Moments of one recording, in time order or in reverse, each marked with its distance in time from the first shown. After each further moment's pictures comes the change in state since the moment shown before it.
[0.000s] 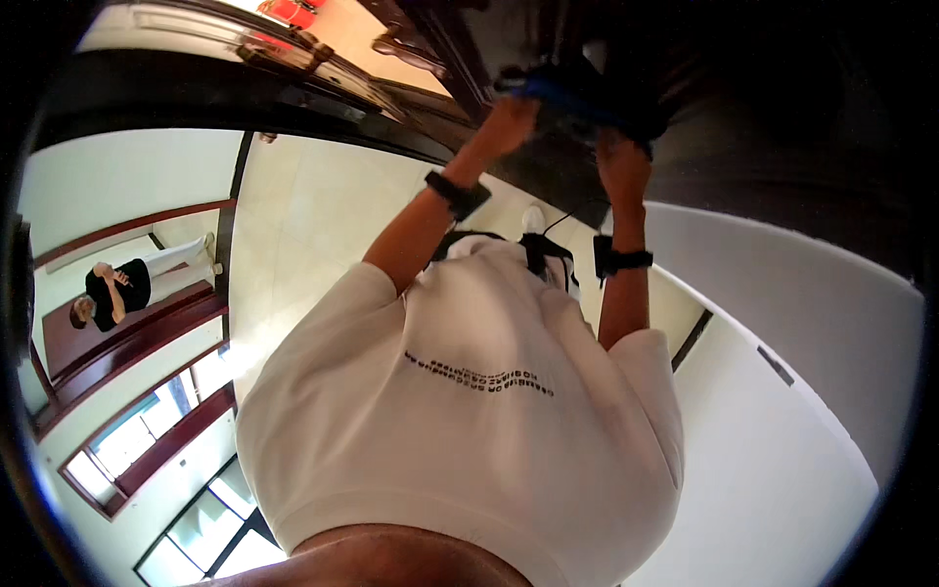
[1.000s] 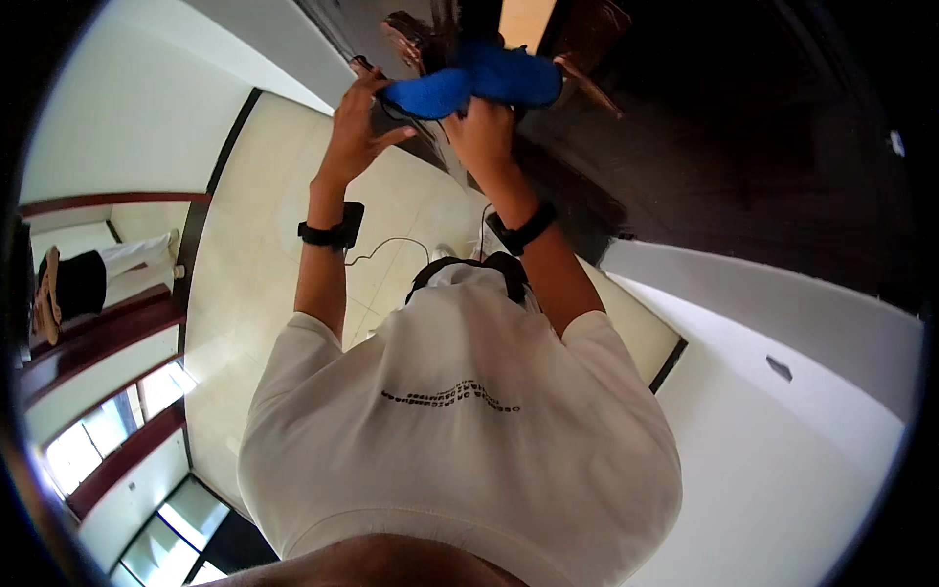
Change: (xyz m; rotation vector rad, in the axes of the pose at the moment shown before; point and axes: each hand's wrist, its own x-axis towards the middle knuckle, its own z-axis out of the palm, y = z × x) left_hand -0.190 -0.183 -0.347 0.201 0.447 0.066; right_hand 0.011 -0.440 0.102 0.510 0.335 -0.472
